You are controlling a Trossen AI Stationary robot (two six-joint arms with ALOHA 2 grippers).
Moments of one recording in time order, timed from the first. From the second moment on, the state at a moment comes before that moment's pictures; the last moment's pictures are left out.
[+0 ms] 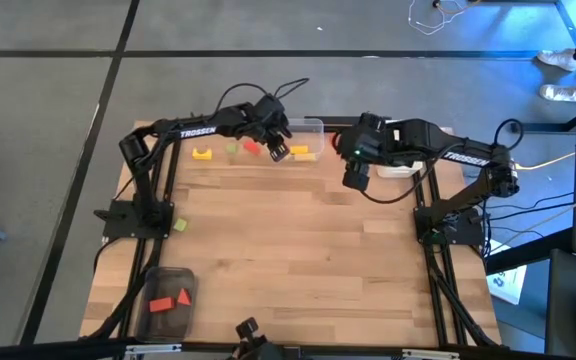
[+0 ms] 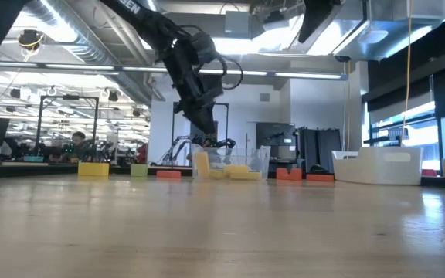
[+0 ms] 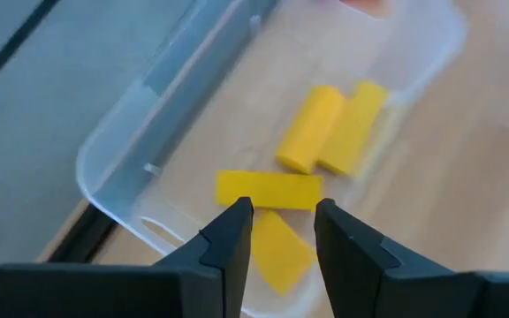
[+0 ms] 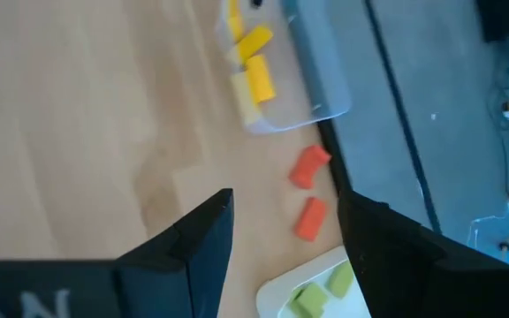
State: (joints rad) left arm 0.57 1.84 1.42 -0.45 -0.05 0.01; right arm -0.11 1.51 1.71 -1.31 0.46 0.01
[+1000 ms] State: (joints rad) left arm 0.23 1.41 1.42 -0.72 -0.03 -0.13; right arm -0.70 1.73 1.28 -0.64 0.11 0.07
